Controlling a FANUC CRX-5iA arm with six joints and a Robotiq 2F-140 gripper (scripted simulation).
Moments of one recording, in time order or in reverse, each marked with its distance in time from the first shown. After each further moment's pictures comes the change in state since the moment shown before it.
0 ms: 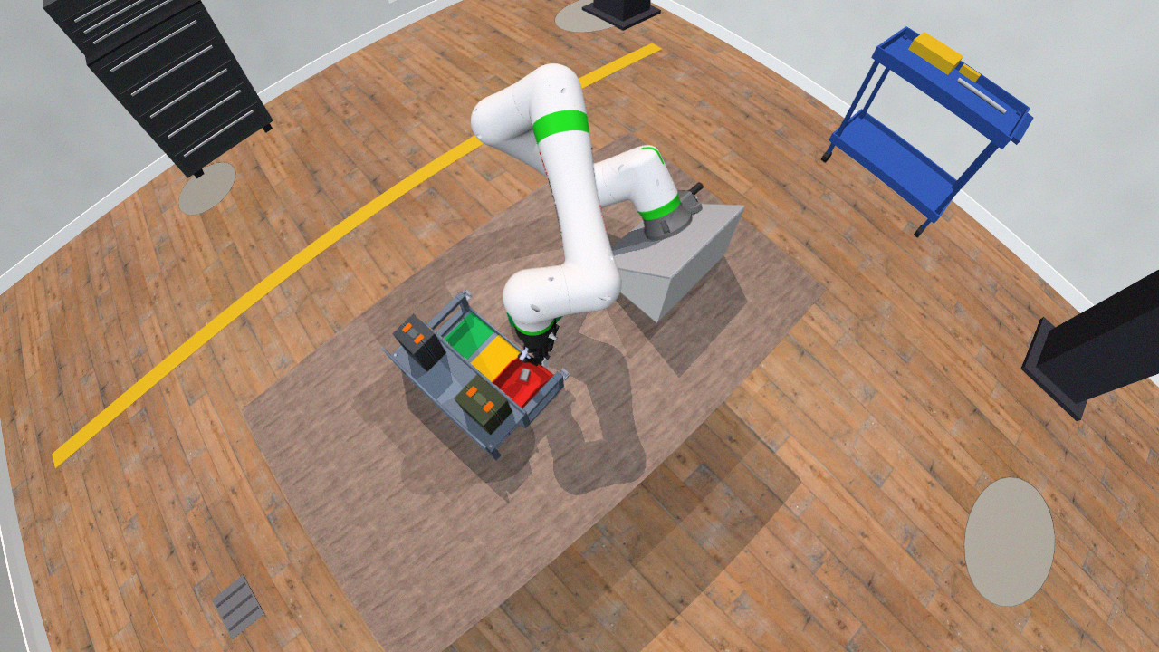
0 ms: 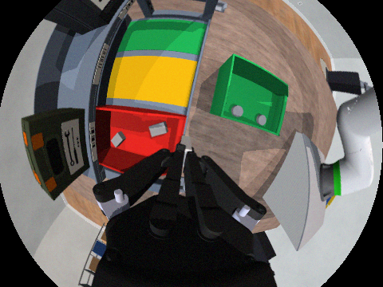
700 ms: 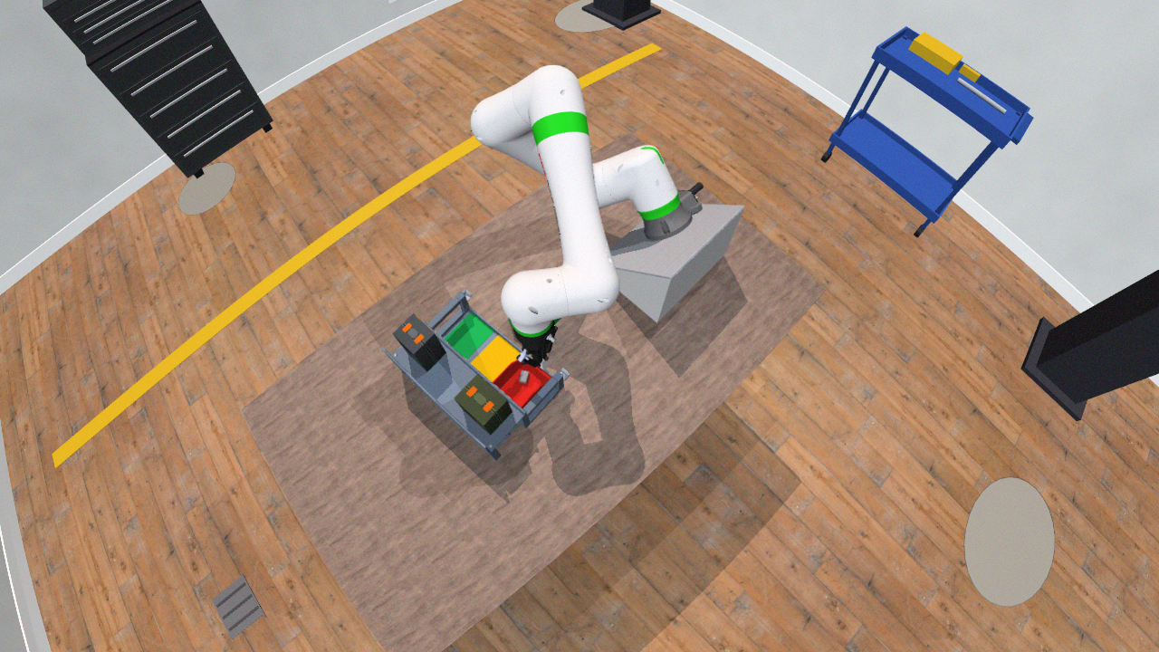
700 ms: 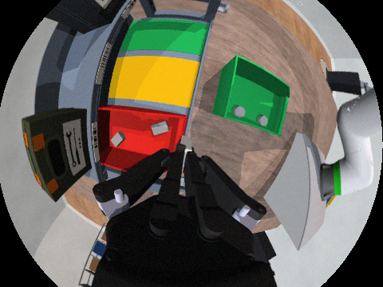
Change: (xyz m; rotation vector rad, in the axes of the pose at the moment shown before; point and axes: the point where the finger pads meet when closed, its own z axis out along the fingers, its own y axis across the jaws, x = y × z) arm 0.000 -0.005 0.000 0.000 0.000 0.000
